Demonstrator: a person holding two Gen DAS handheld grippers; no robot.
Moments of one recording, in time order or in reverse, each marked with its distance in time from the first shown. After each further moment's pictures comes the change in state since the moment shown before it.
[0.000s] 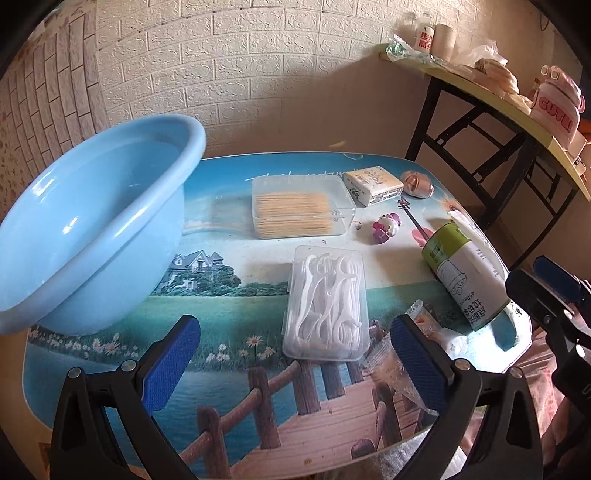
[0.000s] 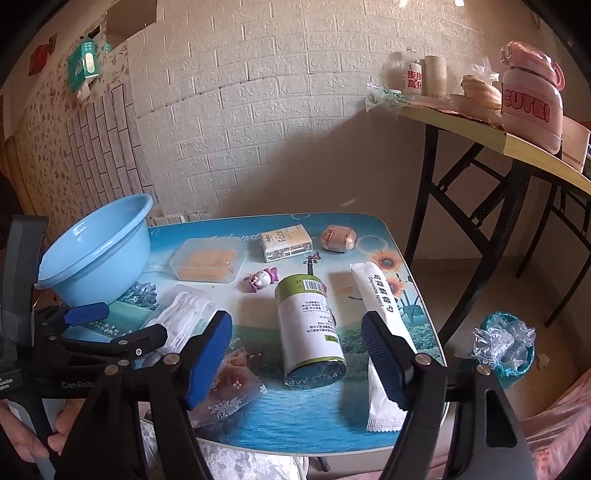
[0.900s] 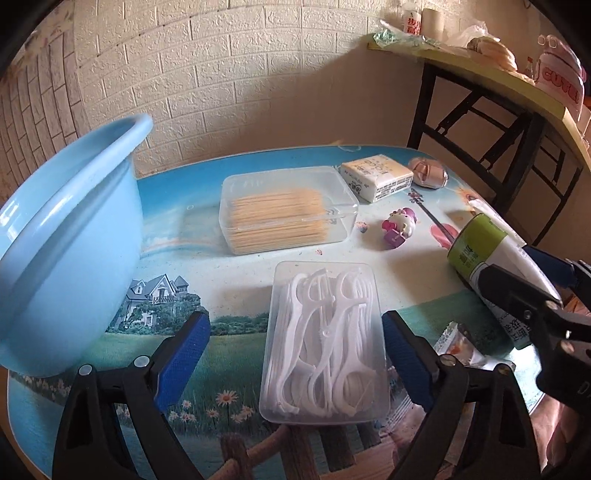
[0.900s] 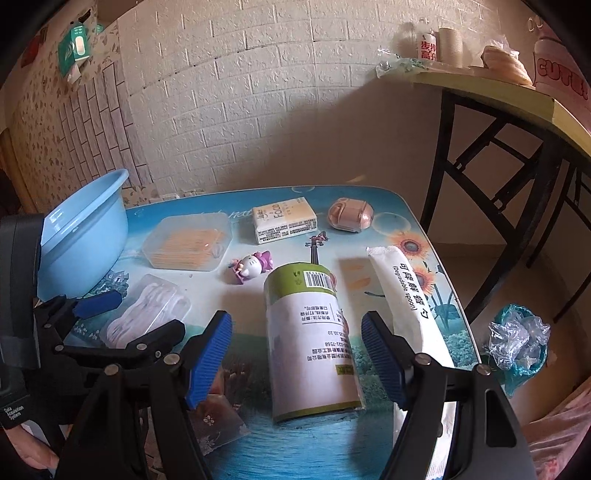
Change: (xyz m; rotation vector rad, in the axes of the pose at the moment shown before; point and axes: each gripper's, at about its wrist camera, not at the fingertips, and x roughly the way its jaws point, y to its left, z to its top) left arm 0.048 -0.015 0.000 0.070 -0.051 0.029; right arm 0.067 -0.006 0.001 -0.003 0.084 0.019
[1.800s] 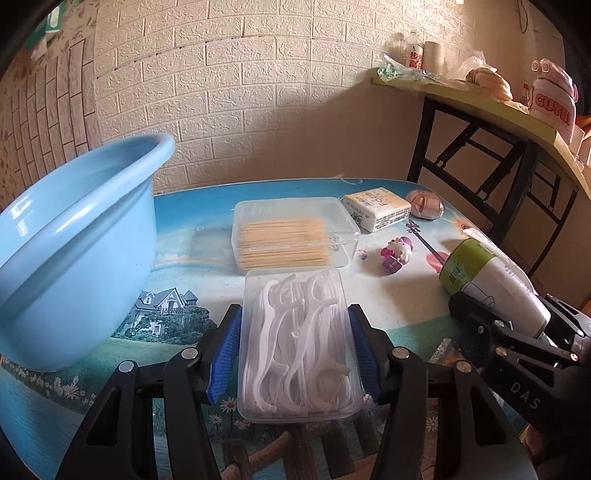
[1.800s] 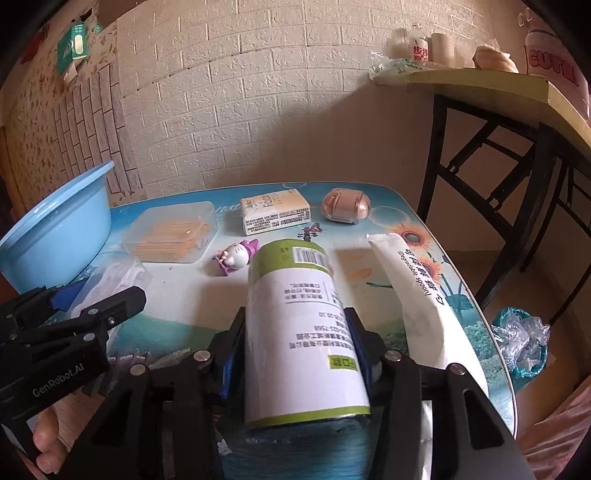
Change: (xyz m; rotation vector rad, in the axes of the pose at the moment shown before) left arm -0.010 0.005 -0.008 -0.042 -0.139 -0.002; right arm 0.022 0.004 -0.019 -0.008 -0.069 -0.045
